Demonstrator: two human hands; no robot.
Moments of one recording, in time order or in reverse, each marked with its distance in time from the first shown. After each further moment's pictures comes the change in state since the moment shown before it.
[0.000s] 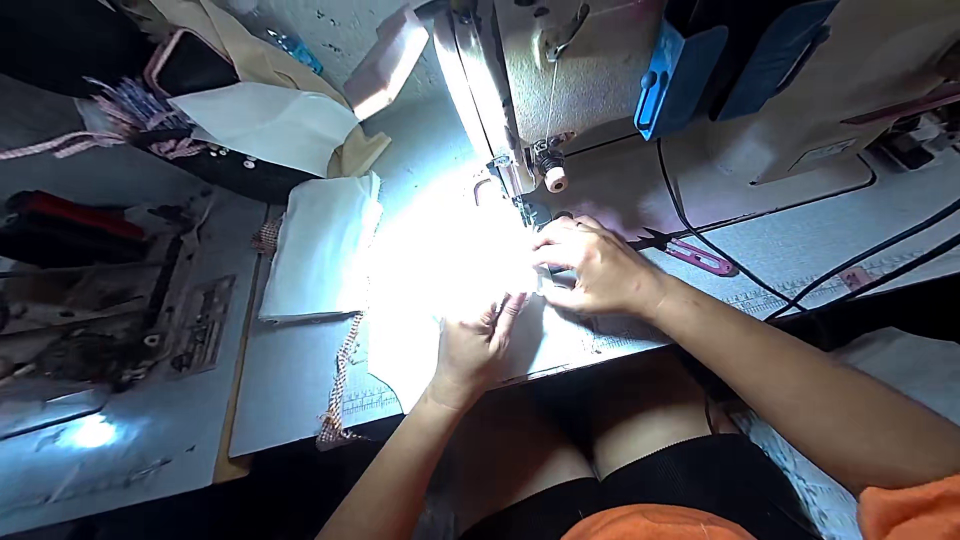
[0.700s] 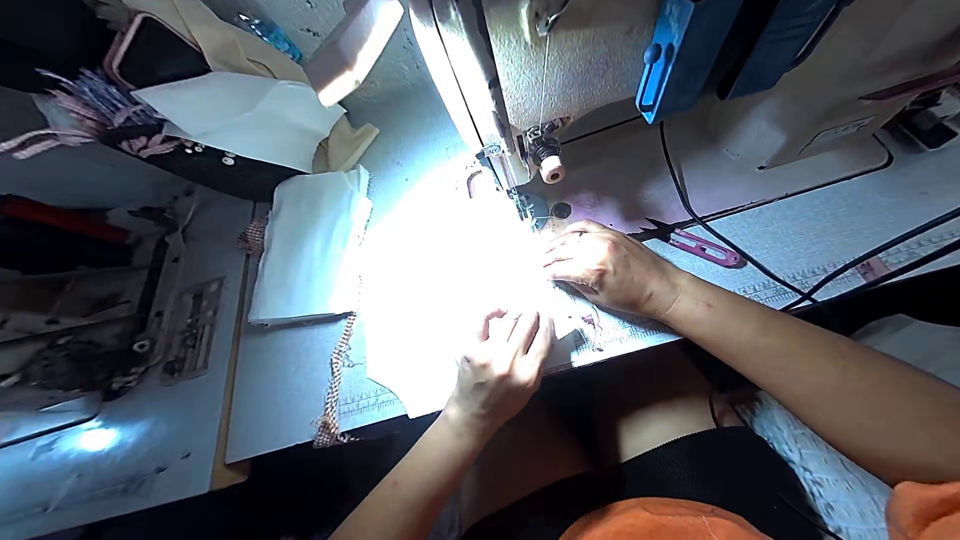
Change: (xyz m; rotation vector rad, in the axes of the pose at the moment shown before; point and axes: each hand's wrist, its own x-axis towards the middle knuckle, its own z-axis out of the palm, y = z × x) left_hand -0.021 0.011 0.018 0.525 0.094 0.598; right_hand -0.018 0.012 -0.001 -0.068 0.007 -0.242
